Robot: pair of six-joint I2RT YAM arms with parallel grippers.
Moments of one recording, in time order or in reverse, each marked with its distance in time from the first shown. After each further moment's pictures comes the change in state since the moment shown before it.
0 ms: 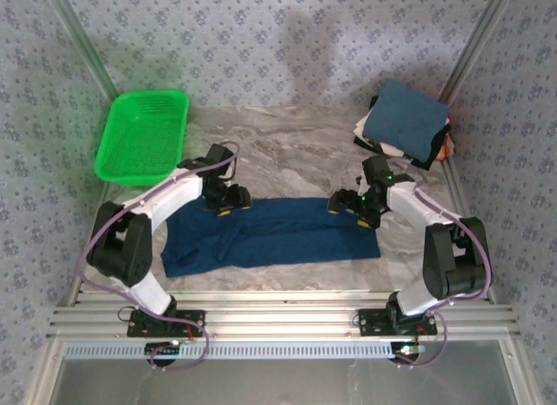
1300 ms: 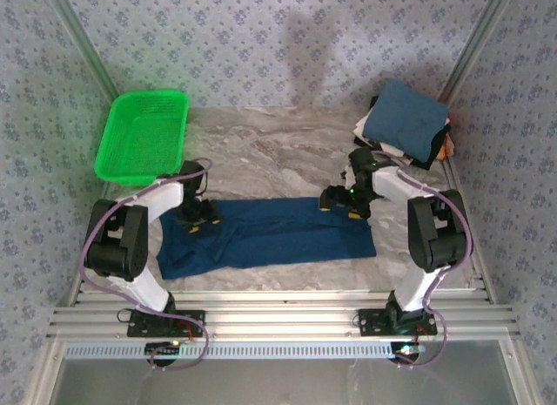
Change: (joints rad) left arm 0.206 -0.001 -0.218 0.054 -0.111 0.039; right arm 0.049 0.220 0.169 -0.033 -0.008 -0.148
